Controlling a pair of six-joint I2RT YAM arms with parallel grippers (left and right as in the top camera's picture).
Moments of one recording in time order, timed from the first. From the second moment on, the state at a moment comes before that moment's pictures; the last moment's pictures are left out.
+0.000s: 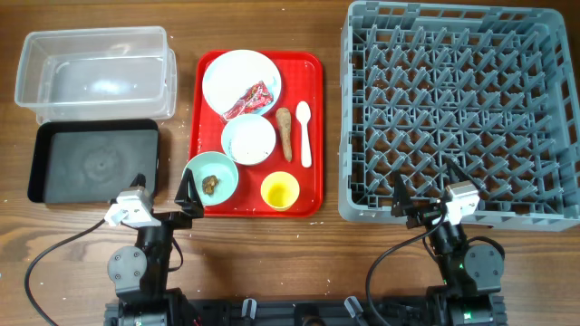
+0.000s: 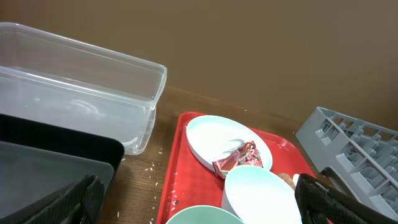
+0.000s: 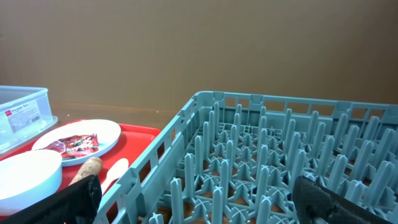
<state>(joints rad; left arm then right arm) 0.14 0.01 0.01 -0.06 0.16 -0.30 0.07 0.02 0.01 0.04 -0.15 0.02</state>
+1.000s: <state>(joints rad) 0.05 1.19 1.29 -0.68 0.28 -0.01 0.07 0.88 1.08 -0.73 -0.15 -0.25</state>
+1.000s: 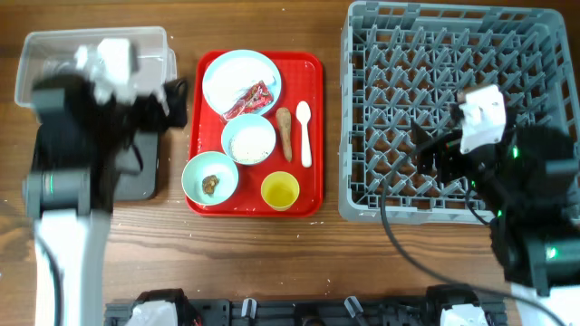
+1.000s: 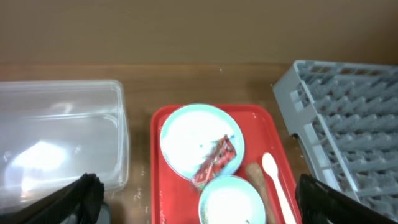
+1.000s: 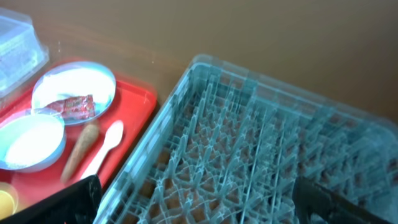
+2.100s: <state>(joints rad) -0.17 2.25 1.66 -0.59 0.18 0.47 0.07 1.27 1.16 -0.83 -0.23 -0.12</state>
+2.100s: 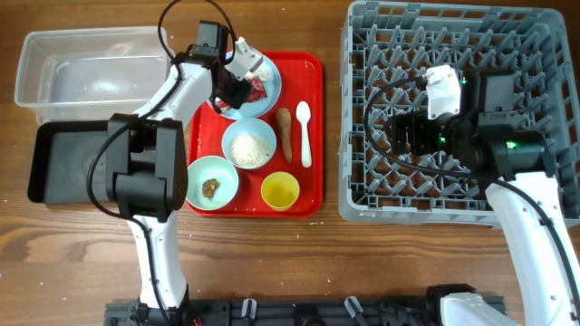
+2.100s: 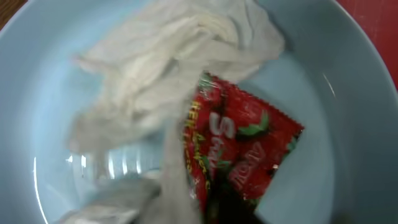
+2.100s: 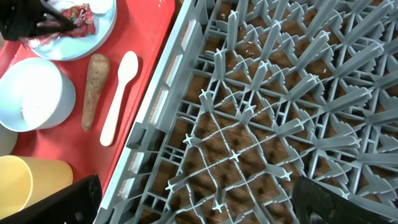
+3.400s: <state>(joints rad) 0.15 2.09 1.84 -0.65 -0.07 -0.13 0.07 1.27 1.16 -0.82 -0.23 -0.12</state>
